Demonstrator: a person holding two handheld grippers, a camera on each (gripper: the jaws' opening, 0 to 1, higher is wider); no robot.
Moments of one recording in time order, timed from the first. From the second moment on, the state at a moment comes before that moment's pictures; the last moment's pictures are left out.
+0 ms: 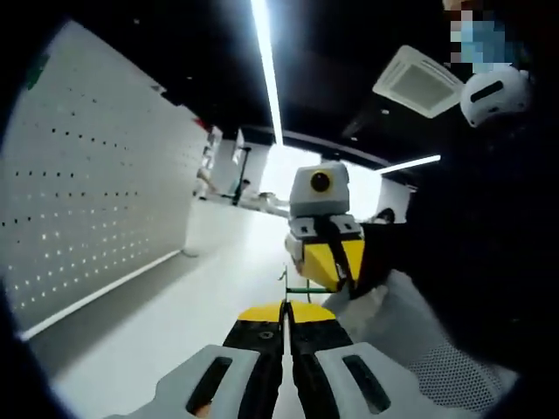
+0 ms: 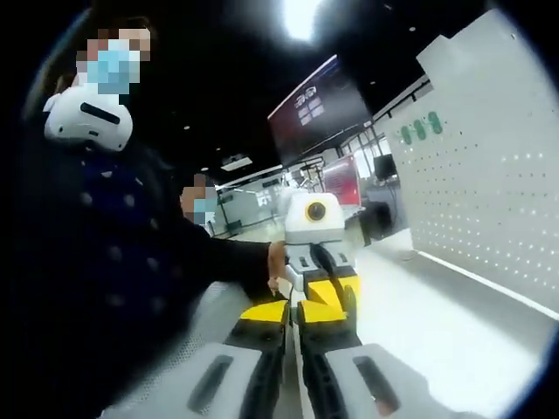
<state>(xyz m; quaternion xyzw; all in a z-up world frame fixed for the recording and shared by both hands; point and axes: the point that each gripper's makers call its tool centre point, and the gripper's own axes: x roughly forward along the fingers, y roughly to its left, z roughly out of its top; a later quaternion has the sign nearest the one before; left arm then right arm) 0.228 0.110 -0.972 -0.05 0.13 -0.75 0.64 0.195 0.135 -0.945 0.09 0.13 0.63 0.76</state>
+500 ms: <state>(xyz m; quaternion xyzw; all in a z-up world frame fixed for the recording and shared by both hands) 0.218 0.110 -0.970 -0.07 0.14 -0.77 0.62 0.183 0.134 -0.948 0.09 0.14 0.65 0.74</state>
